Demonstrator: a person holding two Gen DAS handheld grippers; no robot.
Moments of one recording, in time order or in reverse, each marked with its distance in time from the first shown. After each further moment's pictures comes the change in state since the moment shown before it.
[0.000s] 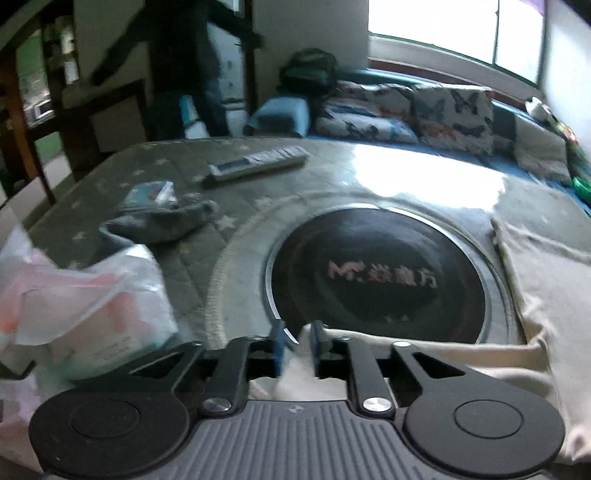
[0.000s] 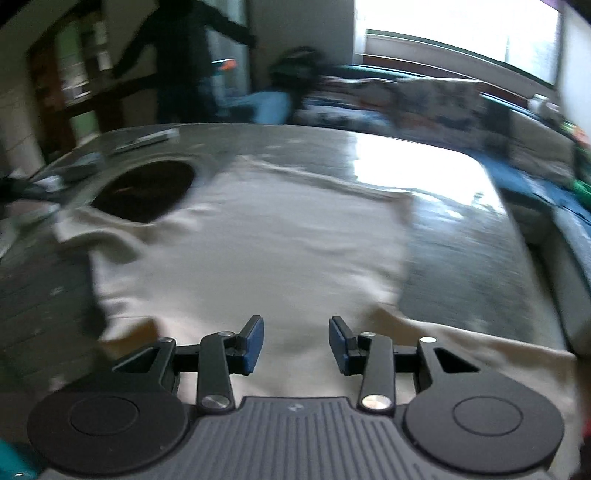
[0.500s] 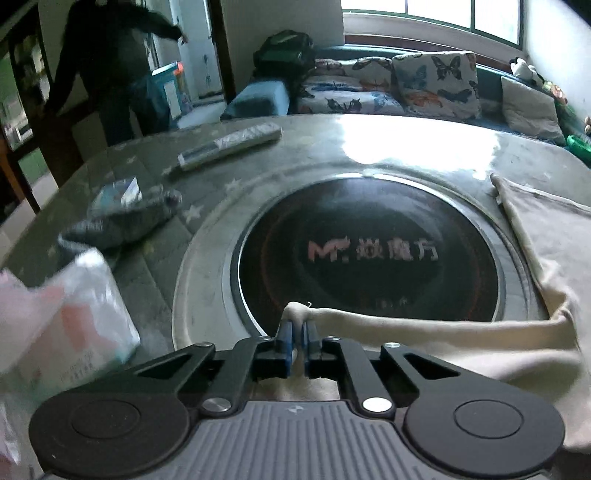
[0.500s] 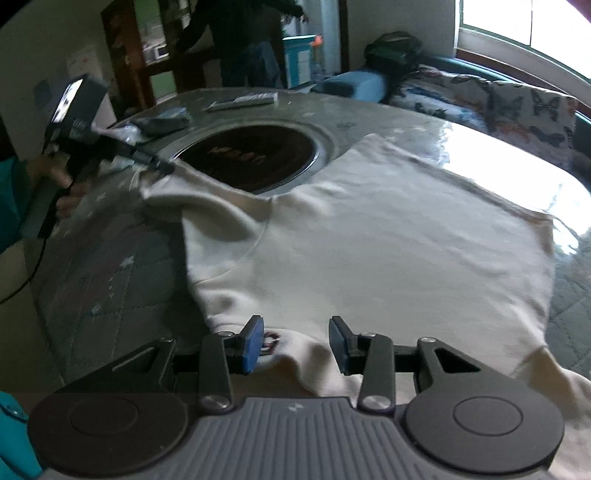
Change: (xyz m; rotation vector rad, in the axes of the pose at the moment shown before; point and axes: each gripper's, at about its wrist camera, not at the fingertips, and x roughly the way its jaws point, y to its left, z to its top) left arm 0.035 -0.025 0.001 0.119 0.028 0.024; right arm 0.049 0.075 0.010 -0.158 0.081 0.196
